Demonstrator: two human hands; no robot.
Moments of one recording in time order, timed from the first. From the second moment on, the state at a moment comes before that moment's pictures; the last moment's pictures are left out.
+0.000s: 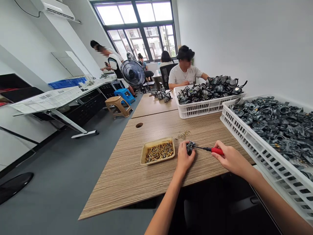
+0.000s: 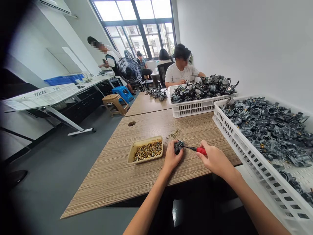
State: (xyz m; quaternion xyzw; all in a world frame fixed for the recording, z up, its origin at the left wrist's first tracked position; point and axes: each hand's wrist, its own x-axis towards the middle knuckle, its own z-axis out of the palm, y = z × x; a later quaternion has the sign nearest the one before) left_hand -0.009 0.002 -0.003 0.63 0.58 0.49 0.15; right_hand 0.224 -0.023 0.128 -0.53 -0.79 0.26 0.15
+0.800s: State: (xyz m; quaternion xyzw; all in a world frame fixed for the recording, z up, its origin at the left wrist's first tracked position) left_hand -0.009 0.002 -0.002 0.63 0.58 0.49 0.15; right_hand 0.225 -0.021 0.127 -0.52 -0.80 0.26 0.16
